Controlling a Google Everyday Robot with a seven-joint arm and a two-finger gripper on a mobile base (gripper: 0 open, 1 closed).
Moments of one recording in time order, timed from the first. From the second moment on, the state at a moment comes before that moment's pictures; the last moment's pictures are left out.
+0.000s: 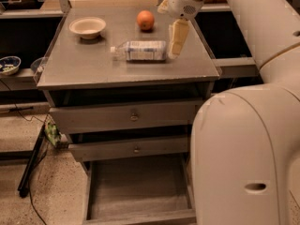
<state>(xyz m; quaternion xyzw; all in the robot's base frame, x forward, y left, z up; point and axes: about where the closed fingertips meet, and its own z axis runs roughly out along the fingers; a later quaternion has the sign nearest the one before) 0.721 -0.057 0.937 -0.75 0.62 0.02 0.24</state>
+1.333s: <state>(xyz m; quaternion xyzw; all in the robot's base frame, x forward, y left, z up) 0.770 -0.004 0.891 -0.77 0.59 0.01 0.22</state>
